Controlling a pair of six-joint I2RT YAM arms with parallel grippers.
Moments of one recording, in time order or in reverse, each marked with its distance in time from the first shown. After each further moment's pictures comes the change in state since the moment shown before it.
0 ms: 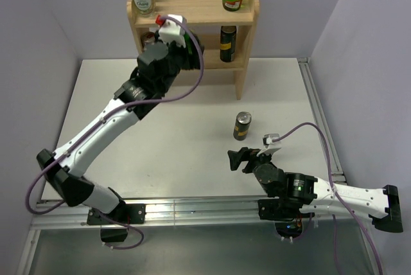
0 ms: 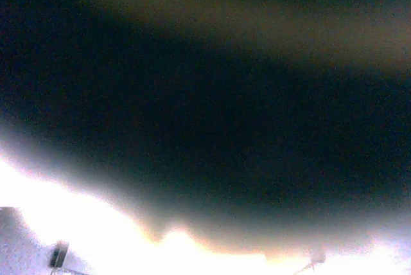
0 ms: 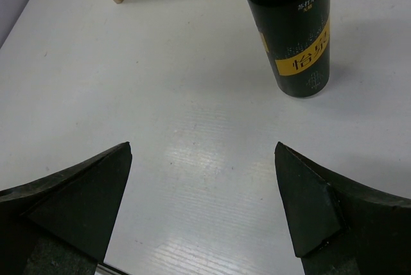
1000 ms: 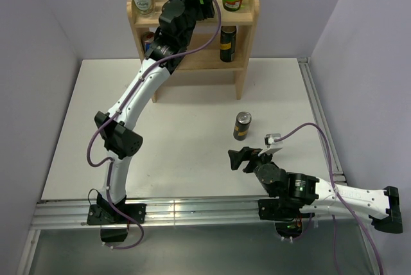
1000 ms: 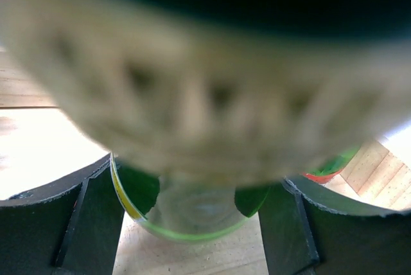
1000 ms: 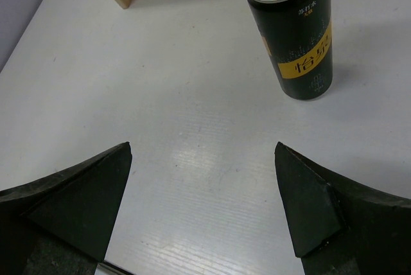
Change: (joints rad) left arm 0.124 0.609 0.774 0.058 0.000 0.002; right arm -0.003 -0.027 0.000 0.000 -0.005 0.000
